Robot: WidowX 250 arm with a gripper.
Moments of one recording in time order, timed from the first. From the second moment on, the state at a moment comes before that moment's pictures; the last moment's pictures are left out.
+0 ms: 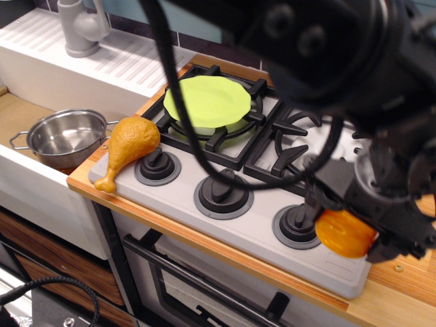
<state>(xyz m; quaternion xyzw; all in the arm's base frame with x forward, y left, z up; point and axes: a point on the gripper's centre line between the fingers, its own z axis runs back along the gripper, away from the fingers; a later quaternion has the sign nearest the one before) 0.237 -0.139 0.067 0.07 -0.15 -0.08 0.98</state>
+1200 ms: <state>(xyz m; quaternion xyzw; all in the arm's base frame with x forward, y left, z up) 0.319 -0.026 0.089 0.04 -0.17 -0.19 0.97</state>
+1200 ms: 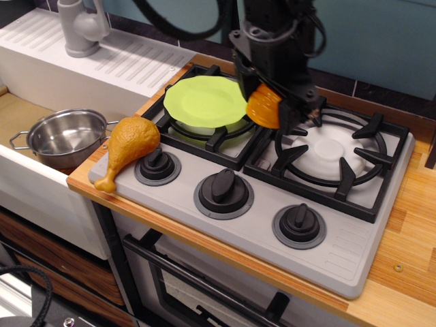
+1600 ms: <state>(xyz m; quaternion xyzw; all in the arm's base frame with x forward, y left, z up) 0.333 0.007 0.083 0.03 -0.18 -0.20 0.96</state>
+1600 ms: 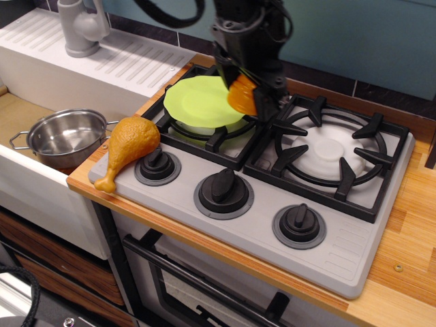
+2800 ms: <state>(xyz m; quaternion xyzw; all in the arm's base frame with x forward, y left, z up) 0.340 0.060 0.052 0.02 -0.19 -0.22 0.96</state>
